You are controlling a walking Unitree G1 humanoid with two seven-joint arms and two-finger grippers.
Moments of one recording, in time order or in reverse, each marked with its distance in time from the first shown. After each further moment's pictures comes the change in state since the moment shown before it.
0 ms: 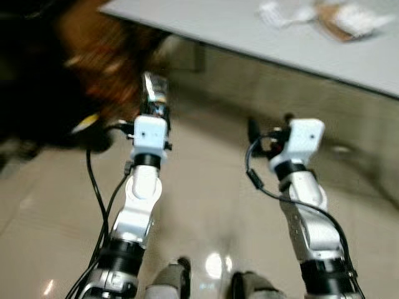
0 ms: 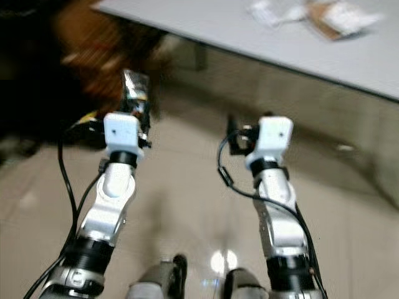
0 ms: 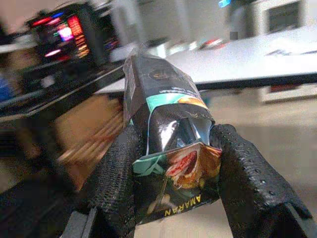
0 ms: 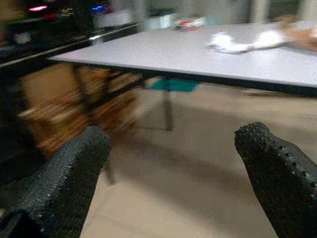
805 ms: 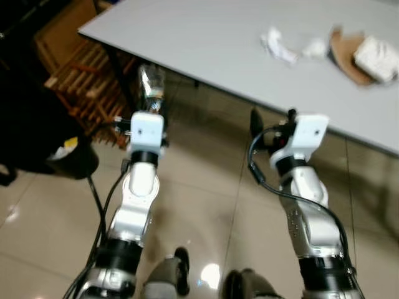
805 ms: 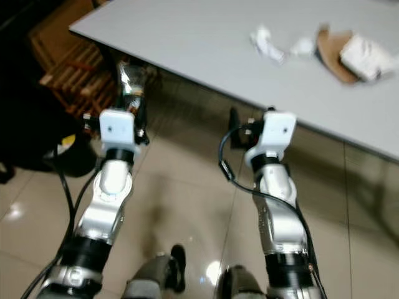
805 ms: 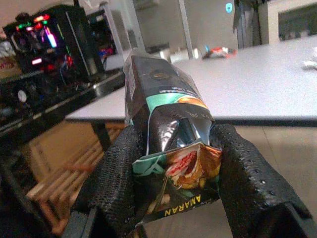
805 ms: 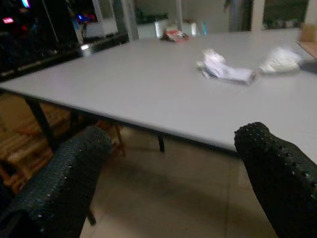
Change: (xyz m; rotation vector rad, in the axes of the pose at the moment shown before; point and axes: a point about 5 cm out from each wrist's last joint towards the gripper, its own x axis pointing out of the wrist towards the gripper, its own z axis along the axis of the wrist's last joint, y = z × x) left arm 0.001 0.002 0.004 0.008 -0.033 0.007; right arm 0.002 -0.004 0.005 0.041 -0.026 -0.034
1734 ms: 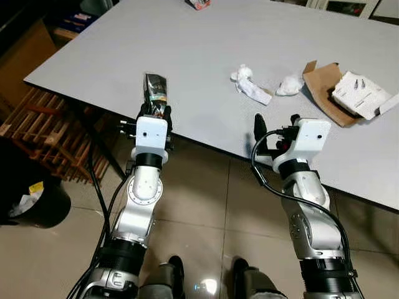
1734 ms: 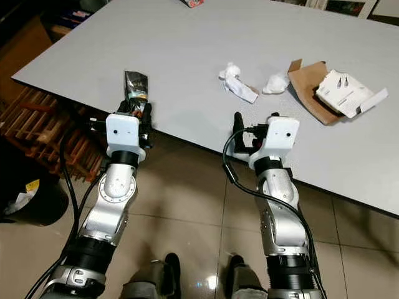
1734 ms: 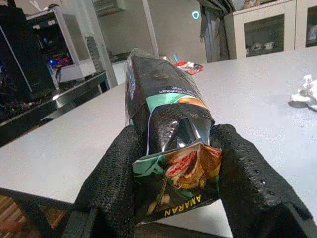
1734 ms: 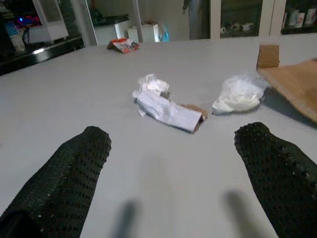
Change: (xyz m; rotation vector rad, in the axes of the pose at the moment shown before) left arm 0.000 -0.001 -0.004 0.004 0.015 -0.005; right arm -0.001 -0.001 -0.004 0.014 0.014 -0.016
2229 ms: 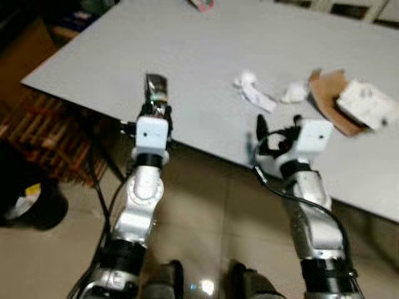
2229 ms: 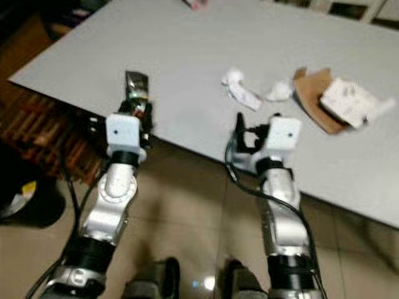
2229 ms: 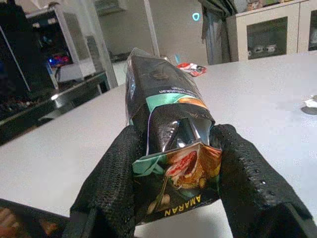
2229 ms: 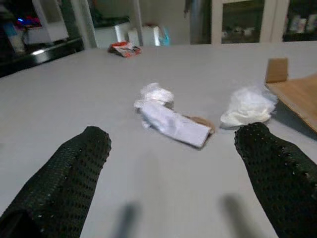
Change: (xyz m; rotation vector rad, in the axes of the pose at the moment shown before) left arm 0.000 0.001 0.000 0.002 -0.001 0.001; right arm 0.000 0.001 0.000 0.004 -0.001 -0.001
